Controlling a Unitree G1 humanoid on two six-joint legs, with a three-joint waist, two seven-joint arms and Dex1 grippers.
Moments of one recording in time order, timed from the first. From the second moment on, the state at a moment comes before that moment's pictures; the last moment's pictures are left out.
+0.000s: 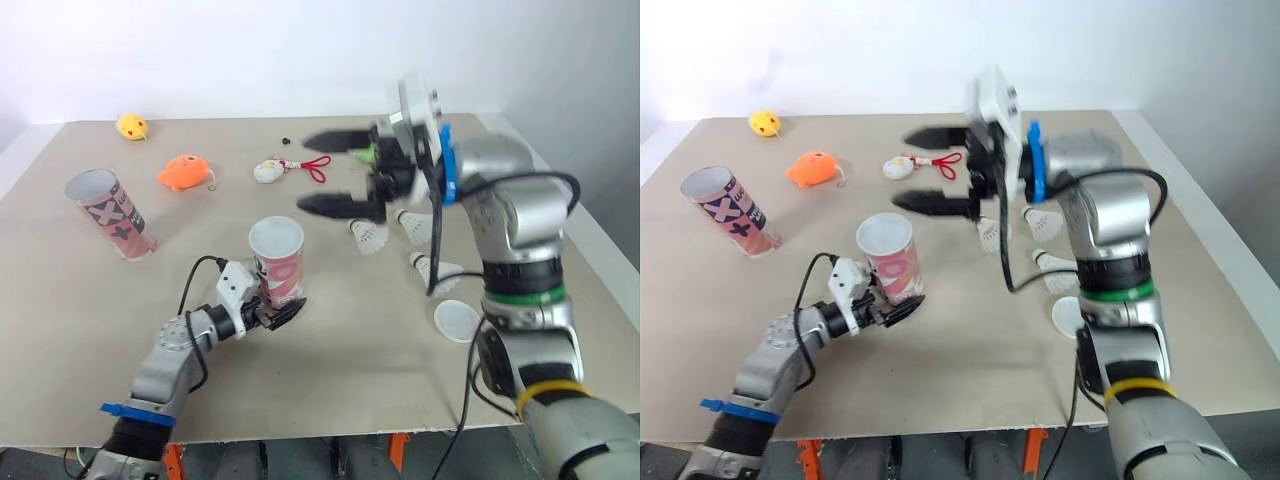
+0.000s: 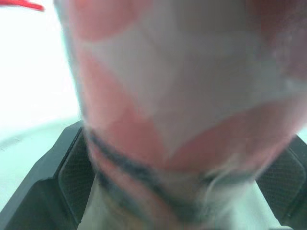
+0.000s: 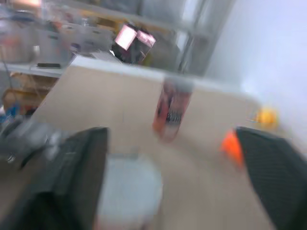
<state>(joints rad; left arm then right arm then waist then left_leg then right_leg) -0.18 0.36 -0.08 -0.05 -0.31 0.22 -0.78 -0.94 -0.44 0.02 -0.02 0.36 0.61 1.24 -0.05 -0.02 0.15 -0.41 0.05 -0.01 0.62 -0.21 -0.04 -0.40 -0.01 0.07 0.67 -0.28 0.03</state>
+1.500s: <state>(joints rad) -0.30 0.61 0.02 -0.11 -0.49 0.44 -1.03 -0.40 -0.25 0.22 0.01 0.19 0.24 0.84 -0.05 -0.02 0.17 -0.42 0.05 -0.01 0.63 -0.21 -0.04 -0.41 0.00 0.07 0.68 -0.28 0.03</state>
